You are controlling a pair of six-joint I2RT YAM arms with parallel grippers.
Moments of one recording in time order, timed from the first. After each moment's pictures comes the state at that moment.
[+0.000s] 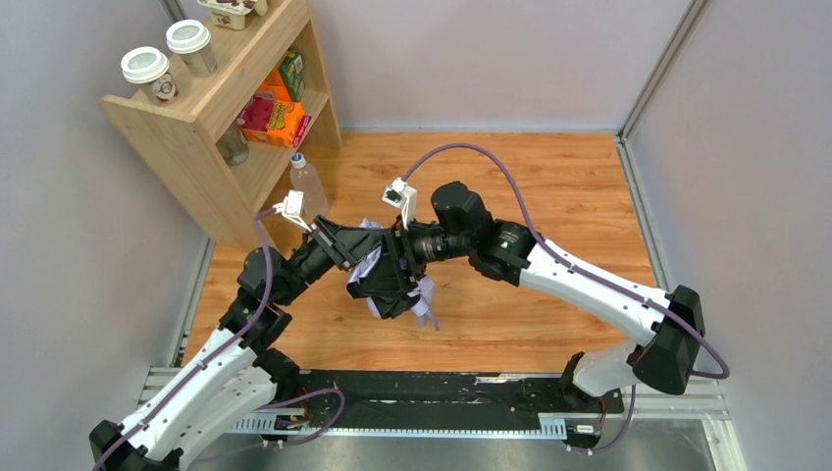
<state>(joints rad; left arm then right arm) -0.59 0.64 0.58 0.19 0.23 -1.13 0.98 1.42 1.30 -0.25 -0.58 0.52</state>
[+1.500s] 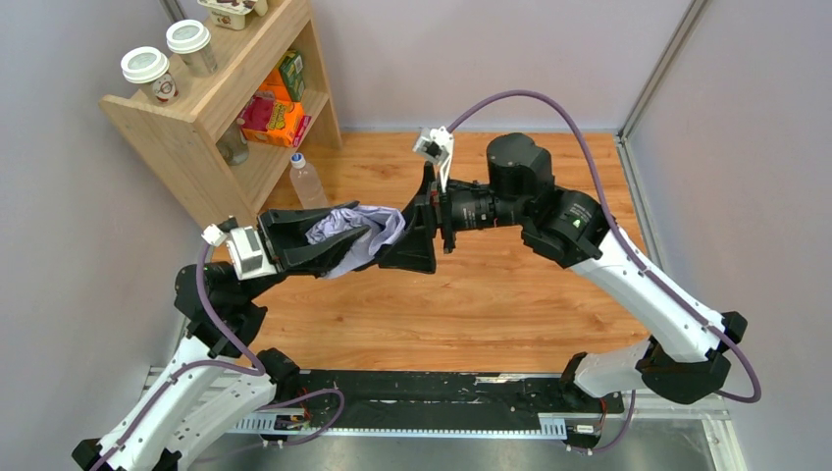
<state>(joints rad) -0.60 0.59 0.78 0.47 0.54 -0.15 0.94 1.35 1.70 -0.56 -0.62 0.37</state>
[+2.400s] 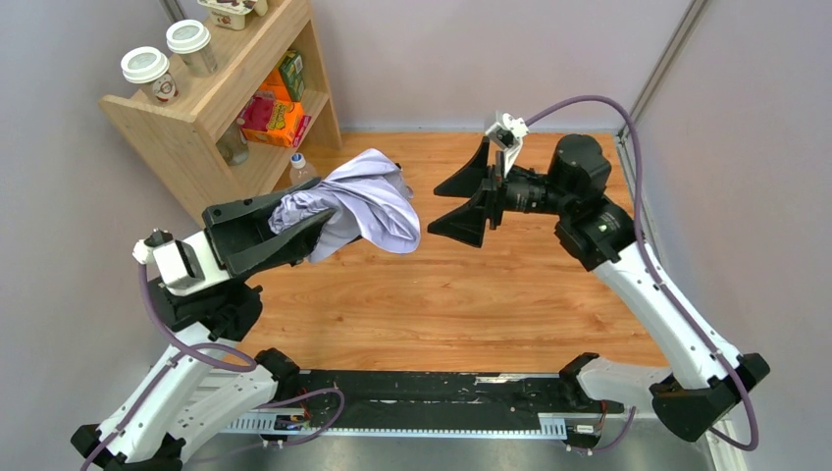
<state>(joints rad) -0.59 0.73 0.95 0.89 0.55 -0.23 0.57 1.16 1.41 -0.25 -0.87 0.28</state>
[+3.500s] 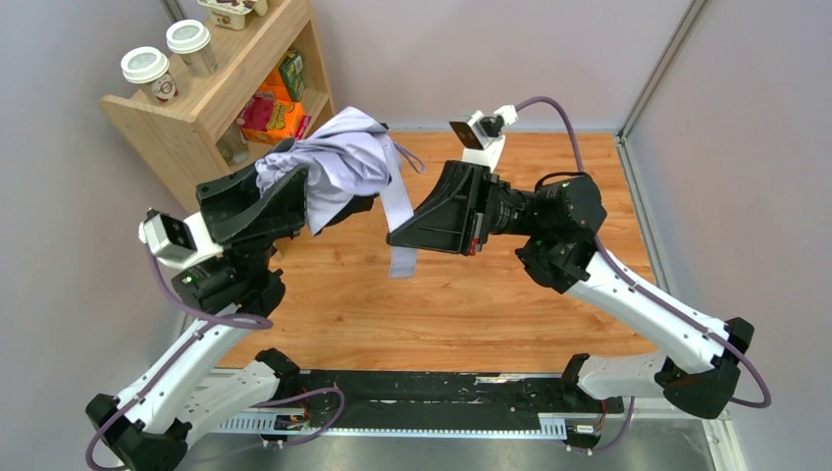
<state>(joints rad) -0.59 0.84 0.91 1.24 0.28 -0.40 0.95 1.21 1.35 0.51 -0.75 1.17</state>
